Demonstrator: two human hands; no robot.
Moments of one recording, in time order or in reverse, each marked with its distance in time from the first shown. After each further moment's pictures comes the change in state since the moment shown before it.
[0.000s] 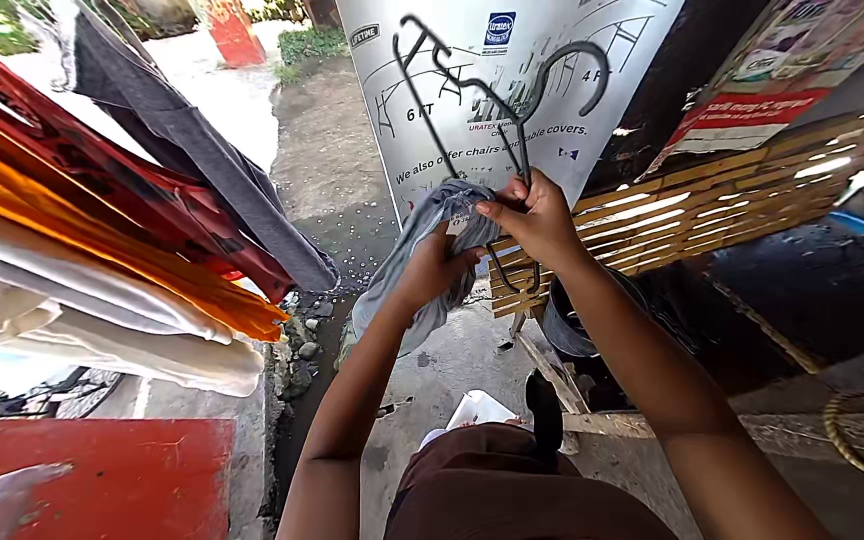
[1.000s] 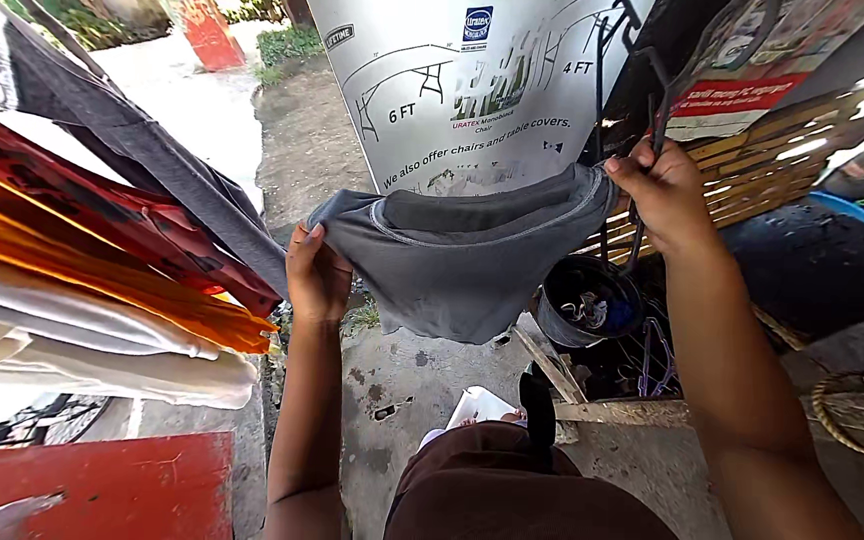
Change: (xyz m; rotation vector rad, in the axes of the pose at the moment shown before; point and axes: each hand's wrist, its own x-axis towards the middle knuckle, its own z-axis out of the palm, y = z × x) left_hand -0.030 -0.027 -0.069 -0.936 0.478 0.129; right_hand -0.013 0.003 -0.127 -0.131 0.256 0.070
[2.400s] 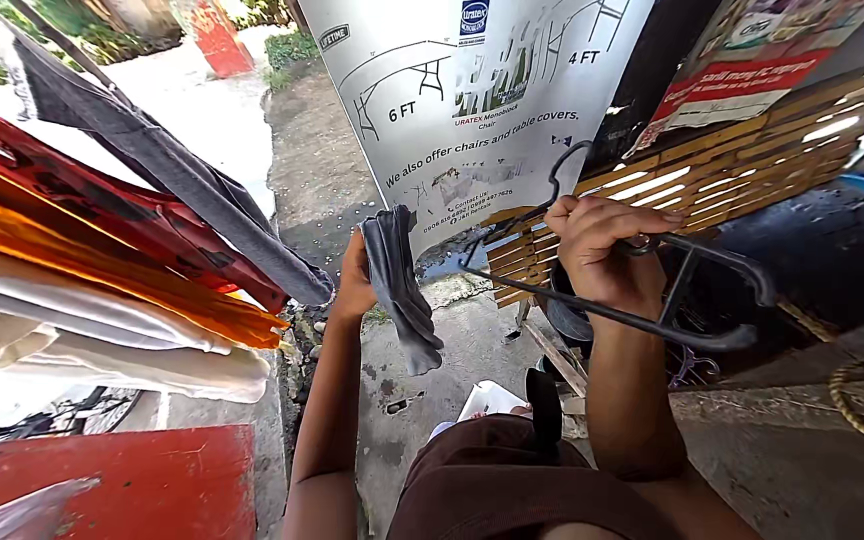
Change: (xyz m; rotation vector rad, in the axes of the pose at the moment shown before) left_hand -0.015 -0.038 -0.015 0.593 -0.475 0.240; right_hand -0.077 -0.035 0.075 2.091 -0.217 0.239
